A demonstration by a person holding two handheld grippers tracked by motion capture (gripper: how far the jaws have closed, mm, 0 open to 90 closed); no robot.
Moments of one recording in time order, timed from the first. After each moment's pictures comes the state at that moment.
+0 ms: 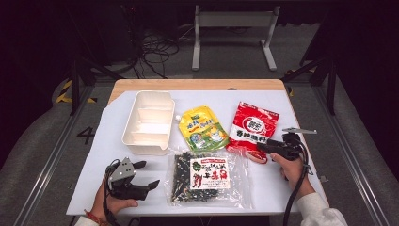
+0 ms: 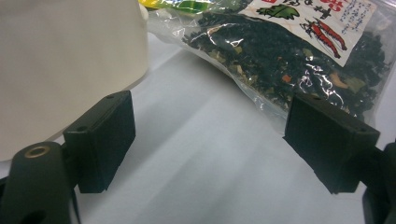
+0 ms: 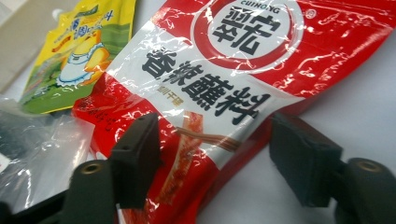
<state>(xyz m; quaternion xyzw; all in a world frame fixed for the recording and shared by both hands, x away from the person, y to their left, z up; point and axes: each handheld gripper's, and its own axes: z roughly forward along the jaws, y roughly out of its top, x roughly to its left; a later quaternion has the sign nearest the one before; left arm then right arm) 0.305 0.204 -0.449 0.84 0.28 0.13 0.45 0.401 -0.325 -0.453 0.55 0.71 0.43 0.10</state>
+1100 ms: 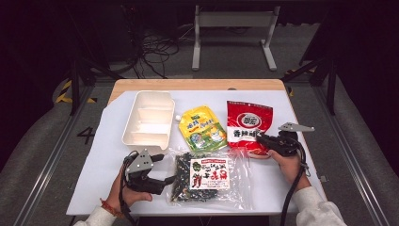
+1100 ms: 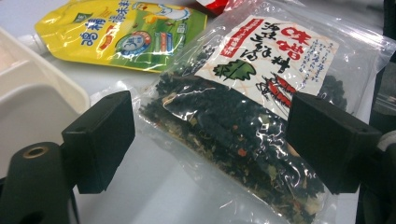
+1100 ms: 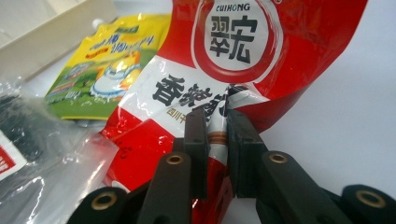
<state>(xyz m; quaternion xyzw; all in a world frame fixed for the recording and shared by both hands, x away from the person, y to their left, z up) 0.319 0.156 -0.424 0.84 0.23 0.11 0.47 0.399 -0.315 -0.430 0.46 0.74 0.46 0.17</state>
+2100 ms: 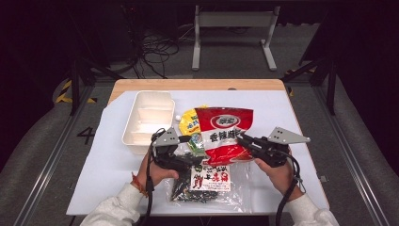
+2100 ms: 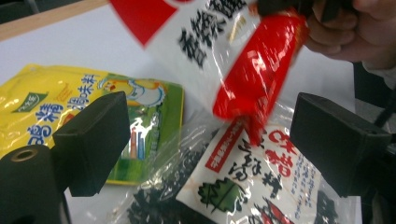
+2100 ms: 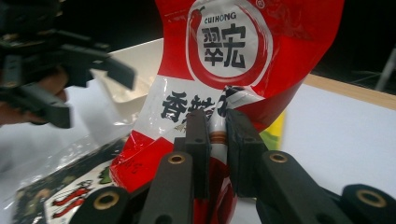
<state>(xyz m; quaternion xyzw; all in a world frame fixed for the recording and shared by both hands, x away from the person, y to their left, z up) 0.371 0.086 -0.396 0.82 0.22 0.06 0.53 0.347 -0.244 -0.384 0.29 0.75 0.56 0.19</state>
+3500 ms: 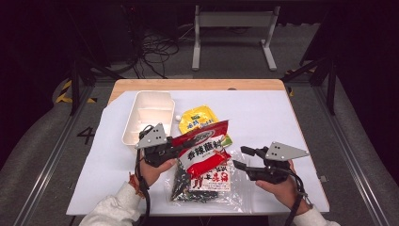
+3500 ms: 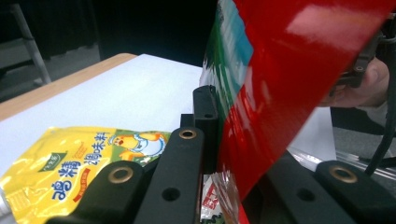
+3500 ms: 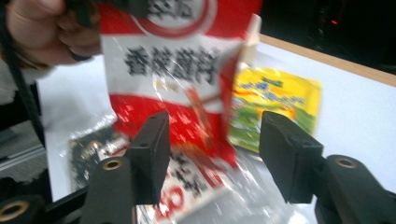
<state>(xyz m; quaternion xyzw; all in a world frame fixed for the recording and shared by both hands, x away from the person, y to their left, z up) 0.355 0.109 -0.368 0.77 0.17 0.10 0.60 0.311 -0.245 -0.386 0.26 0.79 0.53 0.17</state>
